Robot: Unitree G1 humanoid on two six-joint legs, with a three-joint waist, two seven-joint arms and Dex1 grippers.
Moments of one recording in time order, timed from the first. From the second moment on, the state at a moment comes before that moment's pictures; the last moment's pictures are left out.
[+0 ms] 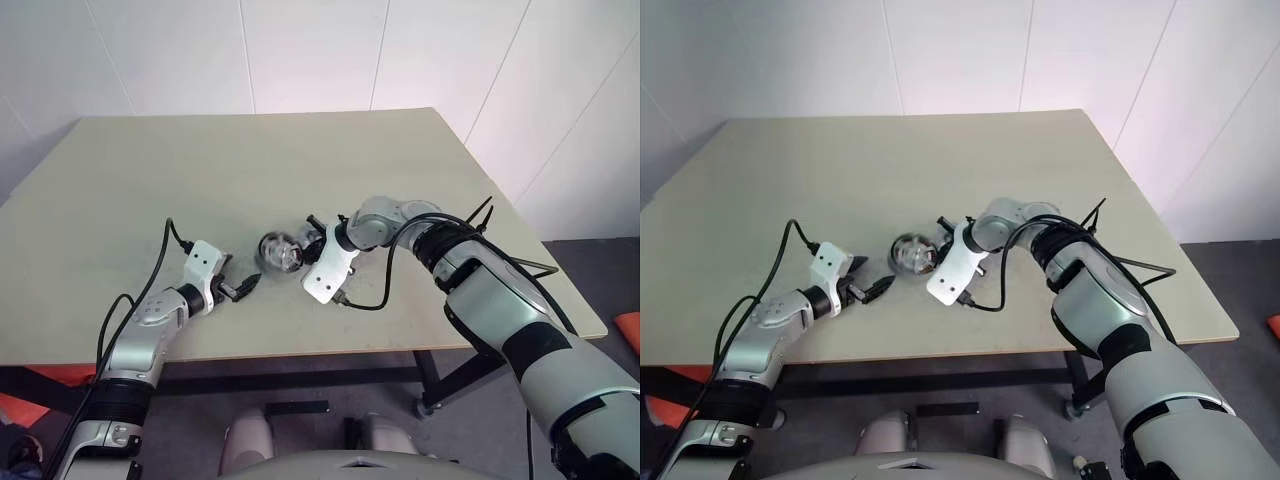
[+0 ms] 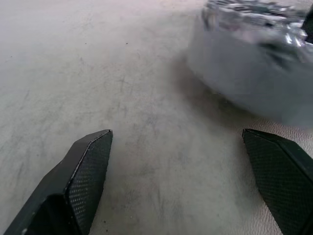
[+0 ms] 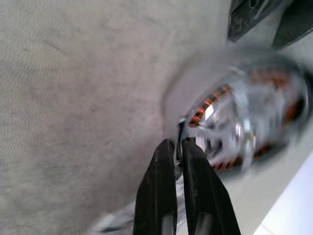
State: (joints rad) left arm -0.18 0.42 0.02 0.17 -0.19 0.24 -0.65; right arm -1.17 -0.27 0.76 1.09 -0.78 -0.89 0.68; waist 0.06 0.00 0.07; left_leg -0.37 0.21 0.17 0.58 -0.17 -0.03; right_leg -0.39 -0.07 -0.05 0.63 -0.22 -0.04
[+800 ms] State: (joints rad) left arm -0.19 0.42 0.01 0.19 -0.19 0.21 -0.65; right arm -1.16 -0.28 0.68 1.00 -0.59 -0.80 0.89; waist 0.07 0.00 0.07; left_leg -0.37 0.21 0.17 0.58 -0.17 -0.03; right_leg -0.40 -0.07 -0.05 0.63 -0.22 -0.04
